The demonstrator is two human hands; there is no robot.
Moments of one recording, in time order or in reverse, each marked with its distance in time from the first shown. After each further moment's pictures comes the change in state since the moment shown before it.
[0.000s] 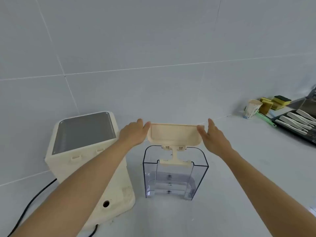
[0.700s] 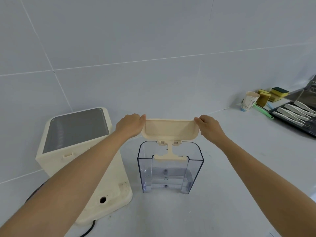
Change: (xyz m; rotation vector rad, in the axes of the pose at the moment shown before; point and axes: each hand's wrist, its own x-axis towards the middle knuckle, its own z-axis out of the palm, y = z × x) left_hand 0.008 0.007 -0.001 -0.048 -0.002 0.017; right_hand 0.016 0.002 -0.004 0.210 0.003 -0.047
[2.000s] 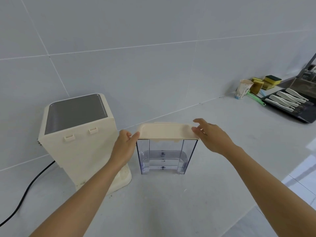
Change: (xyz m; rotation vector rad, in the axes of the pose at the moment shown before) left_hand -0.105 -0.028 0.040 -0.544 0.022 -0.189; right_hand -0.076 0.030 -0.001 -0.443 -0.102 -0.150
